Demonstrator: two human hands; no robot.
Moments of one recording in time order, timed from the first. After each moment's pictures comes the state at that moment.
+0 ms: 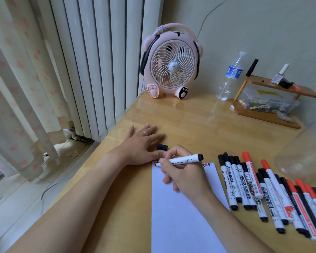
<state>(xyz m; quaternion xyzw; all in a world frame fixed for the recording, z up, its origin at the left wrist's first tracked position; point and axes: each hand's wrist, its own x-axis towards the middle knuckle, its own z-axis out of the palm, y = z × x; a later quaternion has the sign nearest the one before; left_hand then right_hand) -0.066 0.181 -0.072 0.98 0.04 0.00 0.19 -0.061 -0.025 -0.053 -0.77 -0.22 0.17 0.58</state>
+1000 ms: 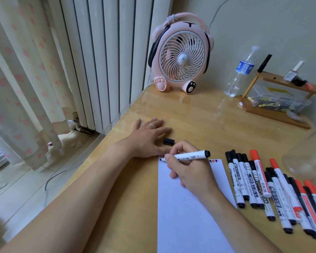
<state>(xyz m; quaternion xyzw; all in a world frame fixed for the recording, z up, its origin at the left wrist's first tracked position) -0.067 0.178 -0.066 0.98 0.04 0.00 0.19 -0.063 -0.024 -0.052 -0.78 -0.23 0.18 0.56</state>
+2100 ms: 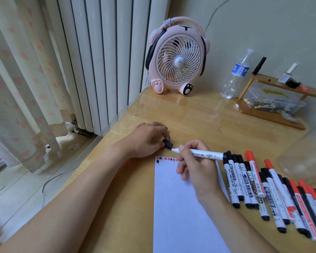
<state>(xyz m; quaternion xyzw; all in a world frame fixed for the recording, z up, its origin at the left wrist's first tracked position) -0.069 0.179 -0.061 0.94 -0.04 0.10 0.31 -0.056 -0.032 -0.054 -0.69 -0.16 0.11 0.69</state>
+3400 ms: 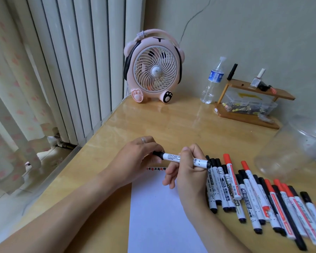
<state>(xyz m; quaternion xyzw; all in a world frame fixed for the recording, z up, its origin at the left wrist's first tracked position) -0.080 0.127 -0.057 0.91 -0.14 0.27 0.29 -0.053 -0.048 -0.039 -0.68 -0.12 0.02 0.72</state>
